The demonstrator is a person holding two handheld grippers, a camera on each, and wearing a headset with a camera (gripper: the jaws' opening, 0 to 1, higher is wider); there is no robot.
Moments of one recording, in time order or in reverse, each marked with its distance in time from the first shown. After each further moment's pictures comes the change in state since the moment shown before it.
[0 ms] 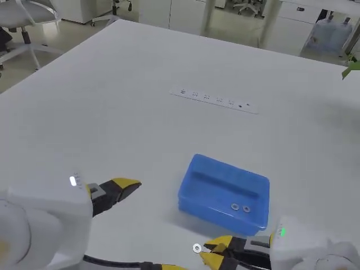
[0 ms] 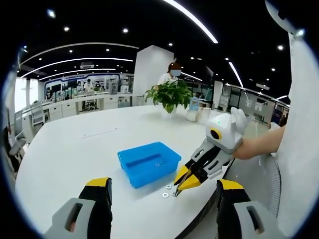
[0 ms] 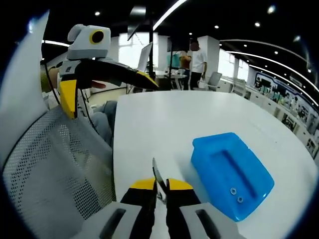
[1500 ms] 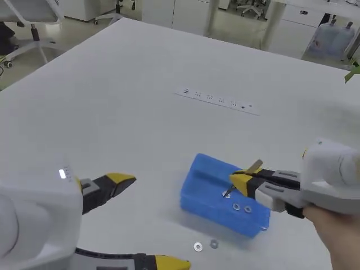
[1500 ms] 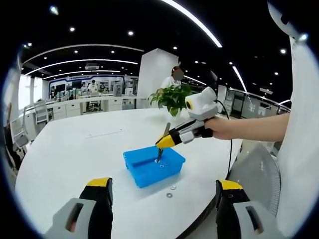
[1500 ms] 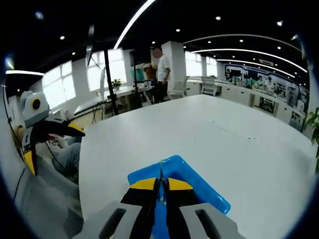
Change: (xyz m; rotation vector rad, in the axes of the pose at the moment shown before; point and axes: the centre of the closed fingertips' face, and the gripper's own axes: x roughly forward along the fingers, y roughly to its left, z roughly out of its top) left arm -0.010 0.009 0.001 -0.025 -0.033 0.032; right arm -0.010 -0.117 0.052 0.193 -0.094 -0.168
